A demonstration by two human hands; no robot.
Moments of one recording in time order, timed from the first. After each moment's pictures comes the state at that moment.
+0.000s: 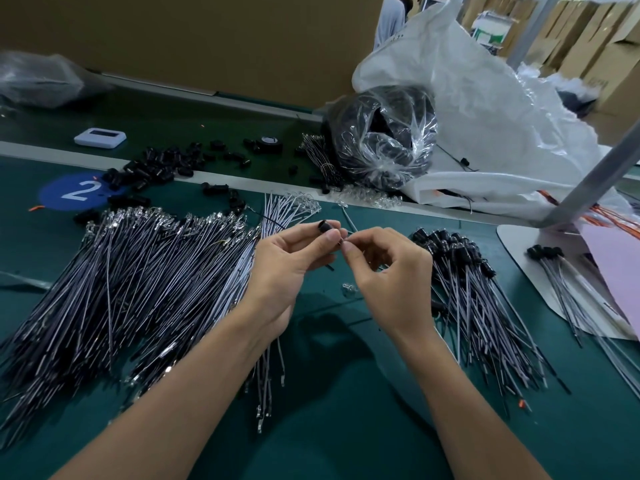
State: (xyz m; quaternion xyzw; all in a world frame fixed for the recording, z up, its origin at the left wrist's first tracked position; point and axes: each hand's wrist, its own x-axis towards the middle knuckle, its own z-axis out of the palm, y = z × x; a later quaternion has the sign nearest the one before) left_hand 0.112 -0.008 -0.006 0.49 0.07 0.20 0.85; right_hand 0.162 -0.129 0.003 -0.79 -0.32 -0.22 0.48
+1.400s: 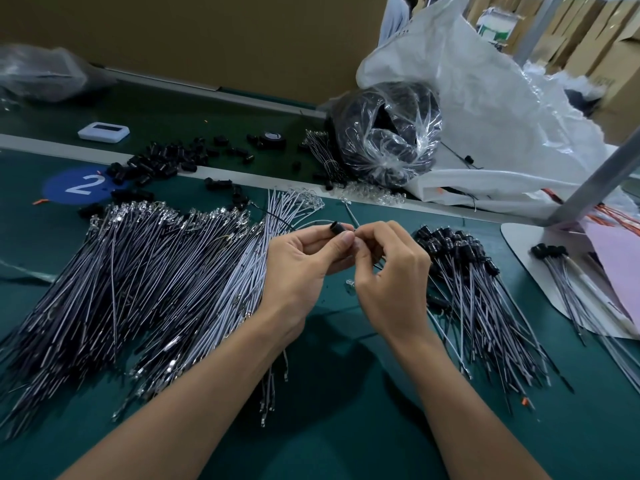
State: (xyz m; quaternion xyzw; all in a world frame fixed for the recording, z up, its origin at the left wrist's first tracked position) left_hand 0.111 -0.024 -0.007 0.48 0.07 0.24 0.84; right_hand 0.156 -0.124 0.000 -0.79 -0.34 -0.28 0.42
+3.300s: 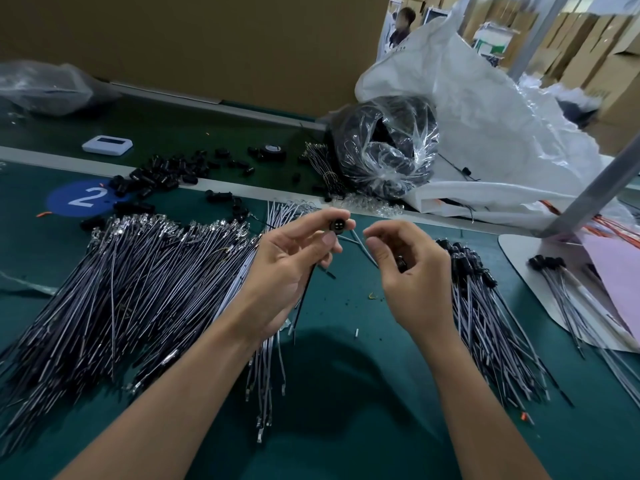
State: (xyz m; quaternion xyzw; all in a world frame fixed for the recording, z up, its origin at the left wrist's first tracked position) left_hand 0.107 0.006 0.000 0.53 -0.10 0.21 0.82; right_hand 0.178 -0.144 0.013 -0.76 -0.36 -0.20 0.50
